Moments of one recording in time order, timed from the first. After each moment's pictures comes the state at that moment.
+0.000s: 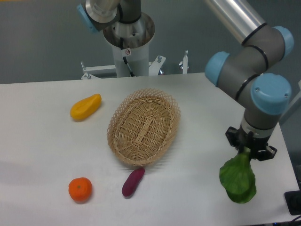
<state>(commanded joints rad) 2.68 -2.20 -1.17 -1.22 1.62 1.35</state>
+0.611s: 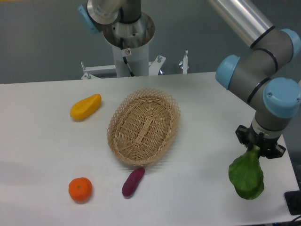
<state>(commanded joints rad) 2.67 -2.21 -1.17 -1.22 1.63 1.35</state>
